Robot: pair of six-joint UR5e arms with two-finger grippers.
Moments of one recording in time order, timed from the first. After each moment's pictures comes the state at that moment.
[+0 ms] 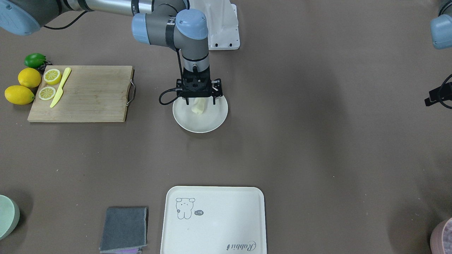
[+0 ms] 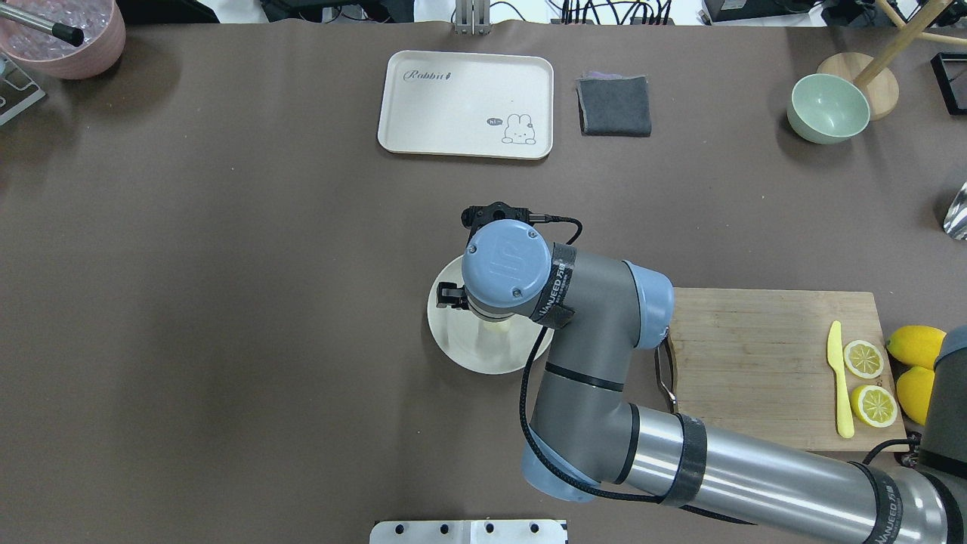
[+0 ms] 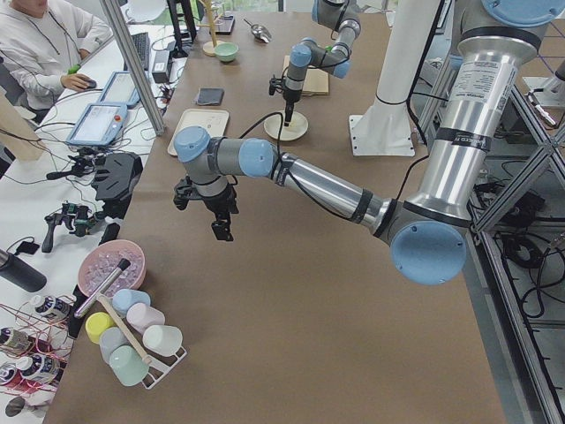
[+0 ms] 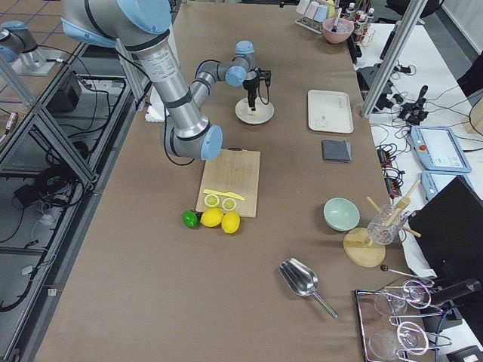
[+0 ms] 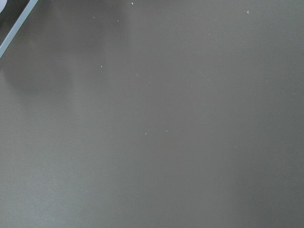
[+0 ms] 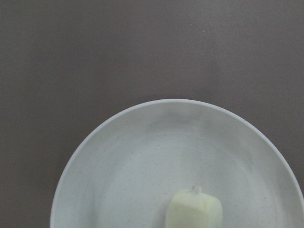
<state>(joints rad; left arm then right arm) -1.38 -1.82 -1.74 -1.17 -2.35 -0.12 0.41 -0.83 1.62 -1.54 1.68 1.32</state>
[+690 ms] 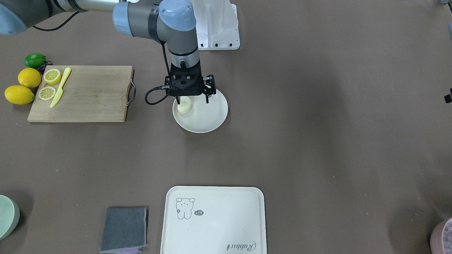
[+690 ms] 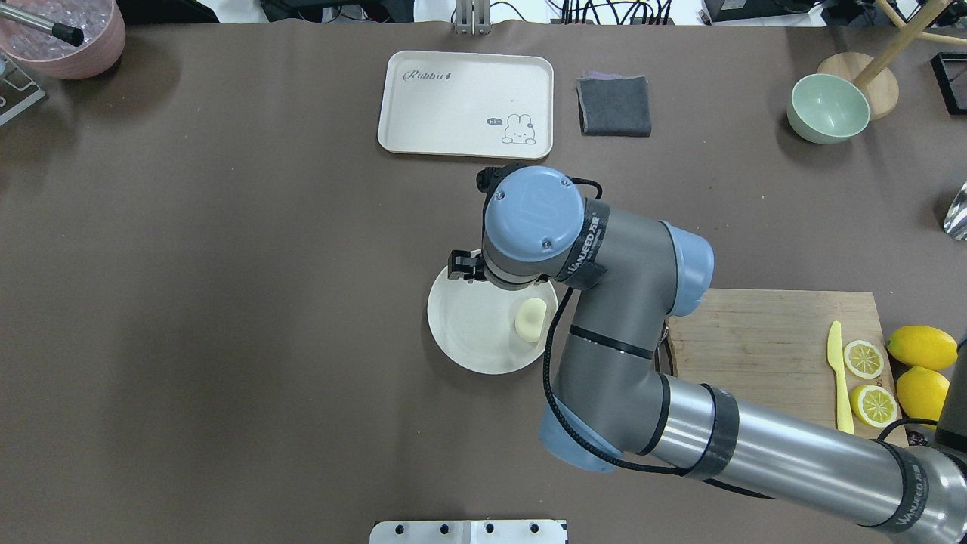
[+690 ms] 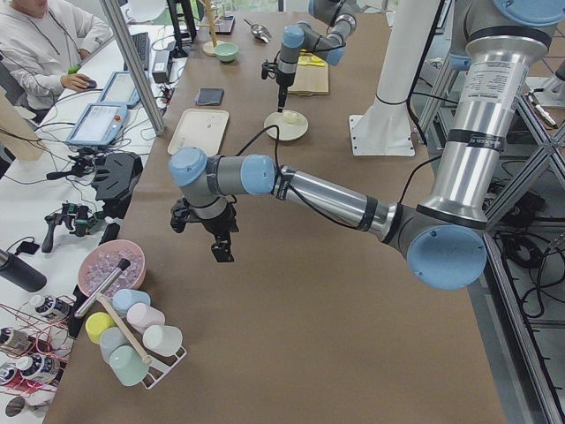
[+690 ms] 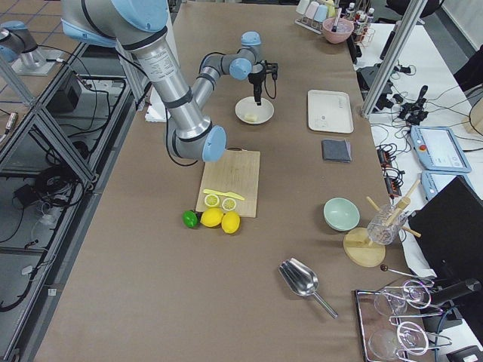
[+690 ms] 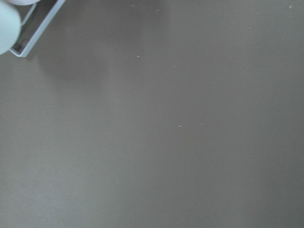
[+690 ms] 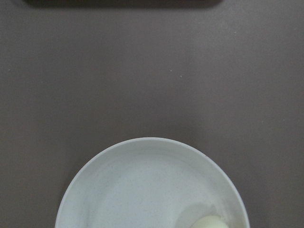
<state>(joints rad) -1.49 -1.77 -1.67 -1.16 -2.35 0.05 0.52 -0.86 1.73 -1.63 1.78 1.23</state>
